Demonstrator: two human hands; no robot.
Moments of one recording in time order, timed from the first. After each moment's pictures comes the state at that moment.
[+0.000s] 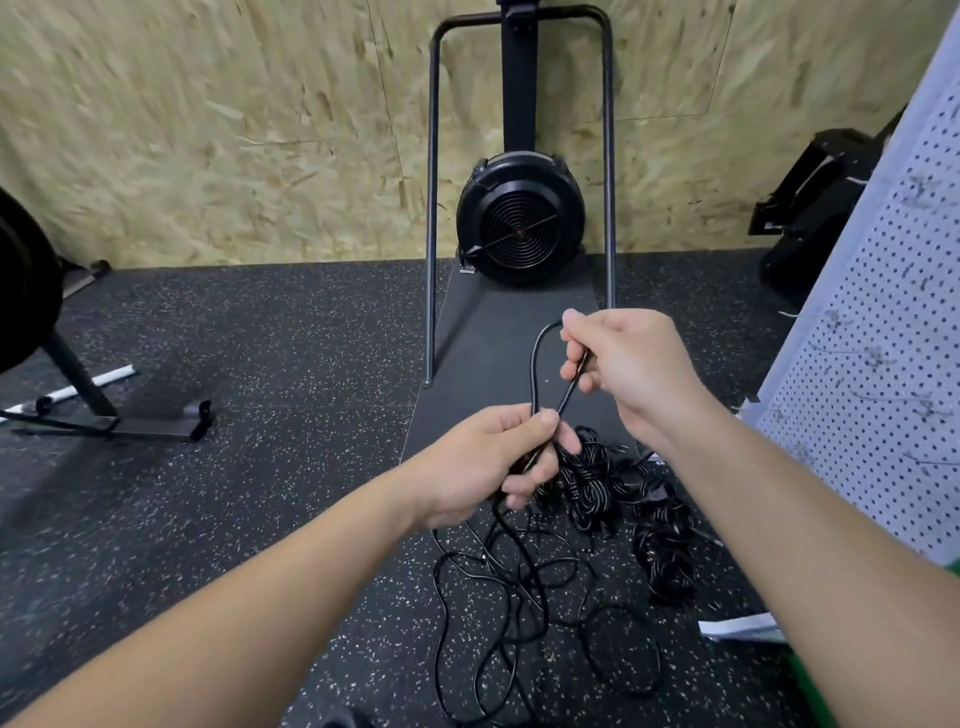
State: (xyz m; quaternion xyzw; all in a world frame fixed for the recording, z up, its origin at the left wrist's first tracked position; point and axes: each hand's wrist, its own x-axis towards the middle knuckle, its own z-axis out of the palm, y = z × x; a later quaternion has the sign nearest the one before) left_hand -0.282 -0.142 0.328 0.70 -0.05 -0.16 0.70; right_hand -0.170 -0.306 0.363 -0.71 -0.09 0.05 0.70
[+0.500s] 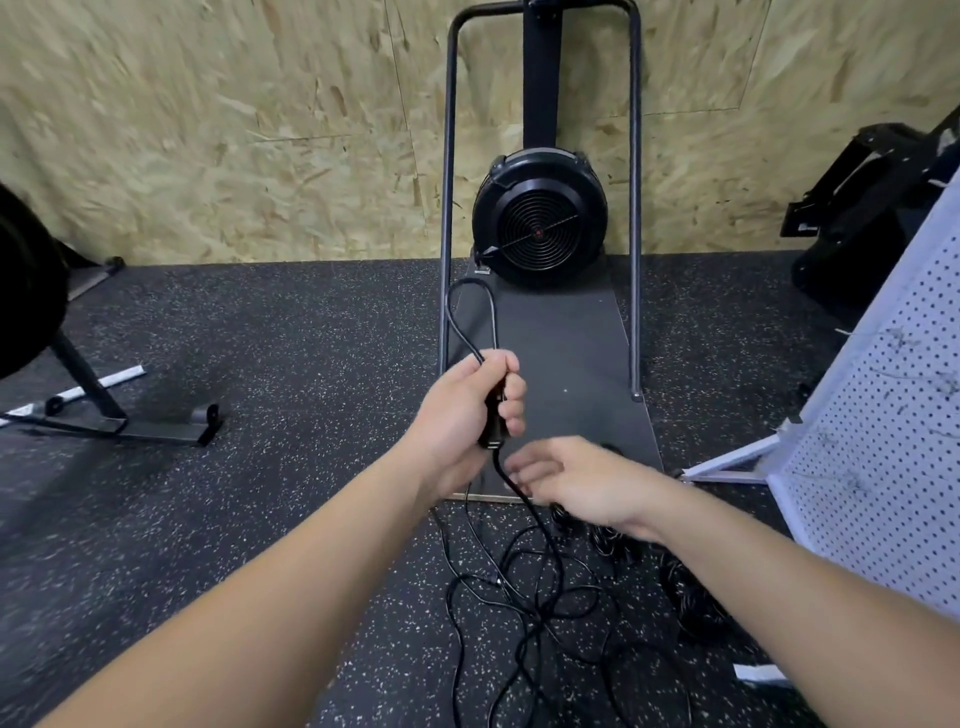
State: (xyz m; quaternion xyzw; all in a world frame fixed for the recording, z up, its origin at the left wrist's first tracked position) left_hand -0.204 -0.098 0.320 0.52 0.09 0.03 0.85; right_hand -0.165 -0.268 0.279 -0.79 -0.23 0.35 0.44
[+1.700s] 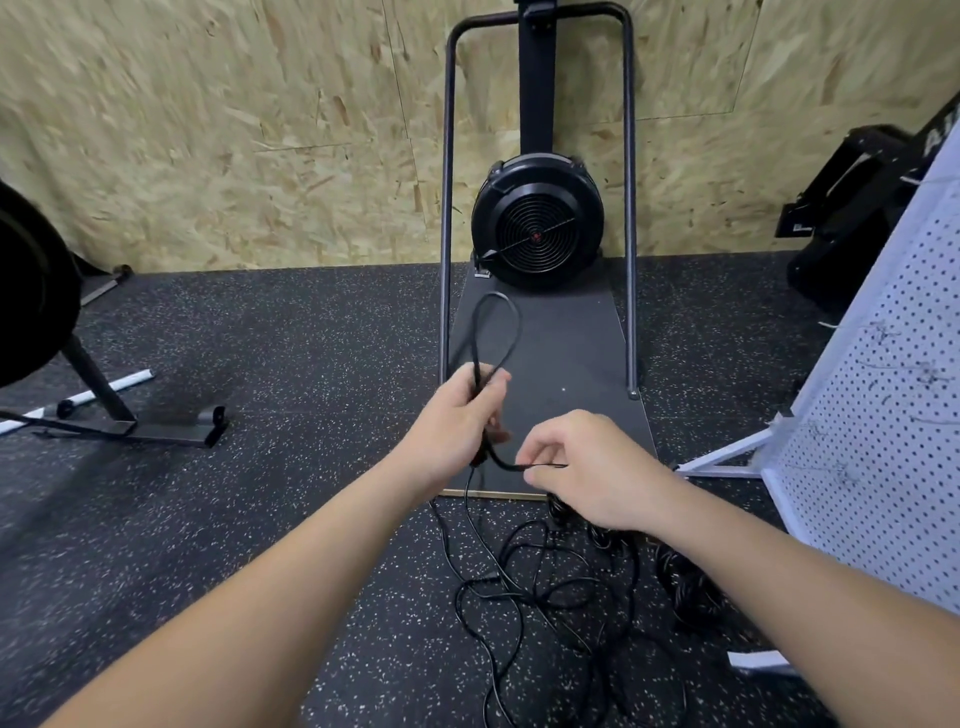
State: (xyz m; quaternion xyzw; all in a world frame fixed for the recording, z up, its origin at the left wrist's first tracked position) left_hand -0.224 -0.089 0.299 0.74 0.10 0.08 0.66; right_hand -0.195 -0.286 0.311 -0.89 -0.32 0.13 0.31
